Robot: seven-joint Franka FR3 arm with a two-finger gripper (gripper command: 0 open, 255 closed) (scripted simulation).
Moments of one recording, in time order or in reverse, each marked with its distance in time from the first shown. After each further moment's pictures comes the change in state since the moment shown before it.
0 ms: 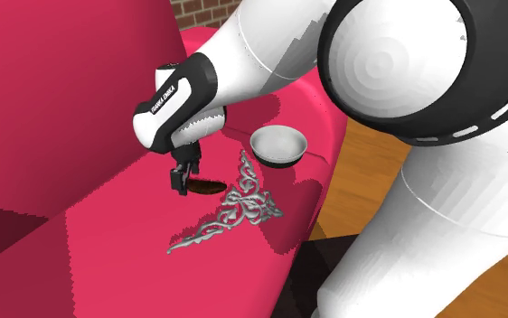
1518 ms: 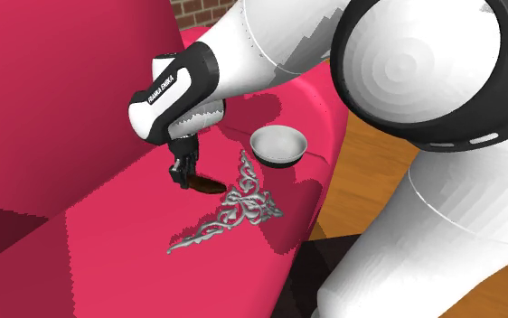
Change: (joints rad) arm 0.000 -0.036 0.000 0.019 0.008 -0.053 -0.001
